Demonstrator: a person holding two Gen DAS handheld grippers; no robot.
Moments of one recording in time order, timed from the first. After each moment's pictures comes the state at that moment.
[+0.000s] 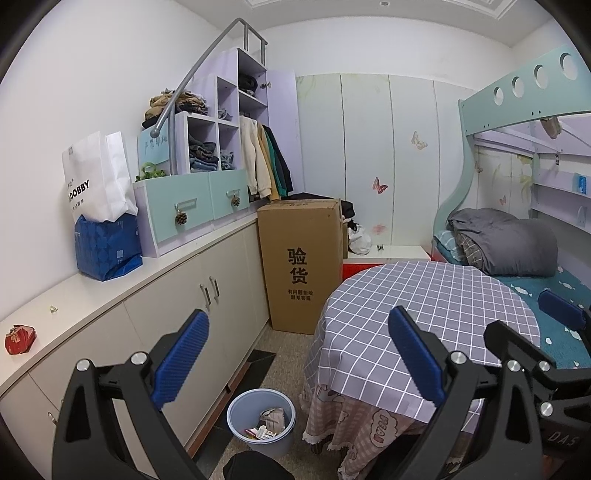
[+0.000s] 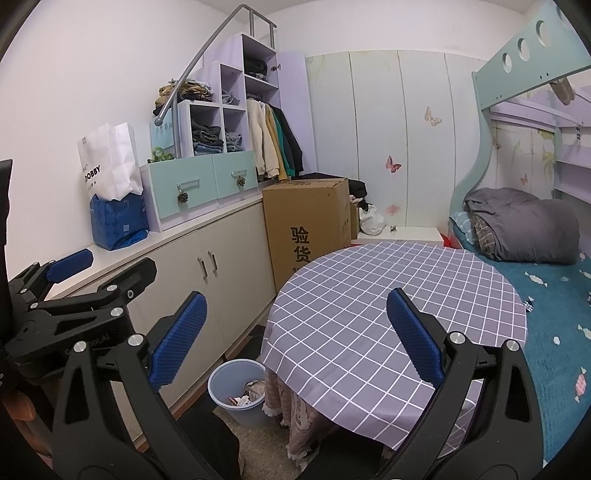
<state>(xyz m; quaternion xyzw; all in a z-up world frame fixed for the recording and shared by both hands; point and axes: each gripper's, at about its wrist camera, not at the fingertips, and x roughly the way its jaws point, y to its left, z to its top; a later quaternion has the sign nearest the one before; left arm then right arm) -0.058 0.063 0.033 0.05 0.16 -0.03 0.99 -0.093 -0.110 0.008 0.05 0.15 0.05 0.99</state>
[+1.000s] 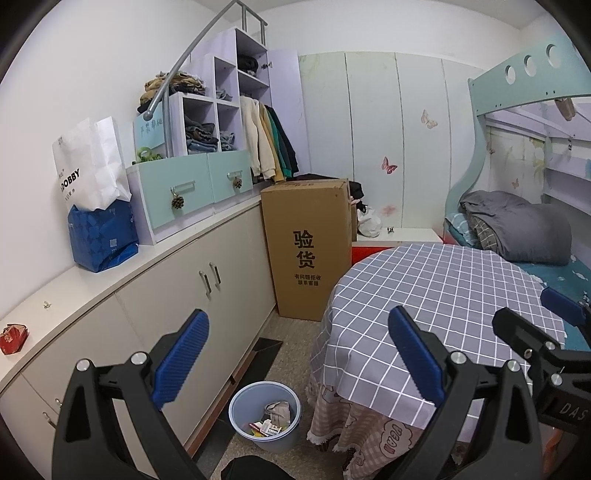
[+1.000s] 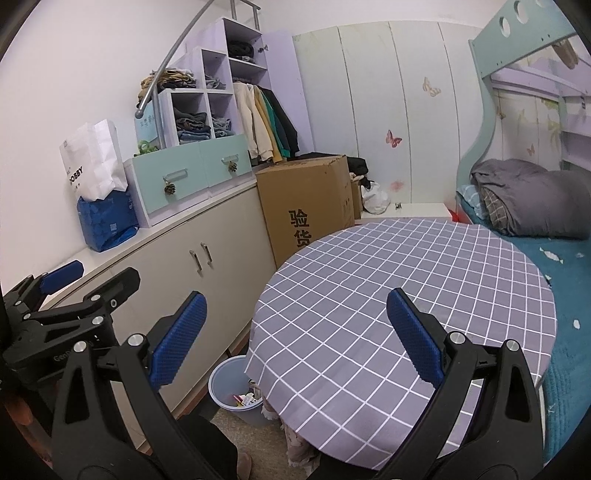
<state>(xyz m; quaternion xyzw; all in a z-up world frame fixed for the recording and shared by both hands) 0.005 0.042 0.009 0.06 0.19 -0.01 0.98 -0.014 -0.141 -0.026 0.09 0.19 0.06 0.98</state>
